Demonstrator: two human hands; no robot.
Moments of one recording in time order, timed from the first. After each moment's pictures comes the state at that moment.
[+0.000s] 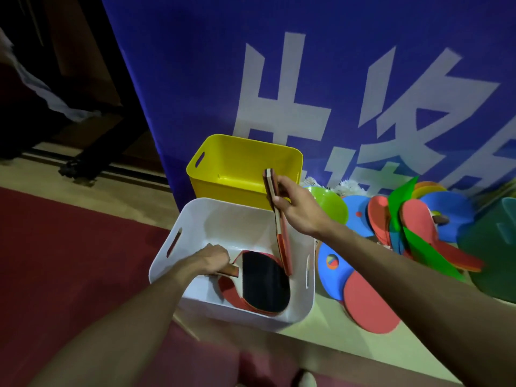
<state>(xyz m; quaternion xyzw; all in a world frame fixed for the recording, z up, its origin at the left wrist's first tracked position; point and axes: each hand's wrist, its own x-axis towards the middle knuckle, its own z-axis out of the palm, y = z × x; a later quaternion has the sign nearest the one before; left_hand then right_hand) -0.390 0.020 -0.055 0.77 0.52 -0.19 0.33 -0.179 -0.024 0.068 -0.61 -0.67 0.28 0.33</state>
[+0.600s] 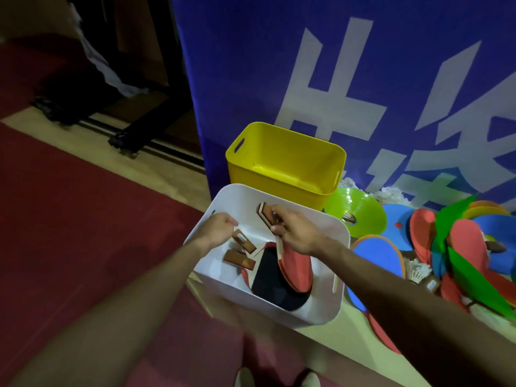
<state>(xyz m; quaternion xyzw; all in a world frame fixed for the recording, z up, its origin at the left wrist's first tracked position) -0.432 0.021 -0.029 0.60 0.67 0.13 0.43 -0.226 -0.009 0.006 -0.55 -0.77 0.28 0.15</state>
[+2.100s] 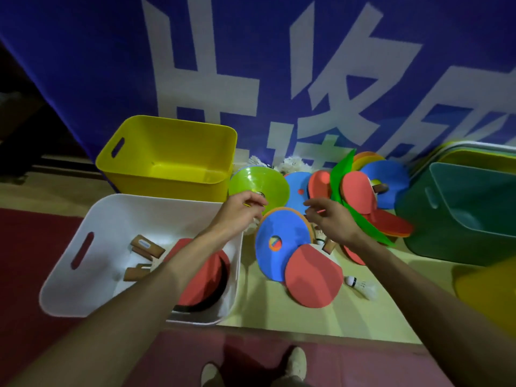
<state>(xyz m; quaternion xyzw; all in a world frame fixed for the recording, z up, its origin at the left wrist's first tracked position) -0.183 -0.016 0.018 0.62 0.44 0.25 0.60 0.026 -0.099 -0.003 -0.77 -0.51 0.27 0.27</state>
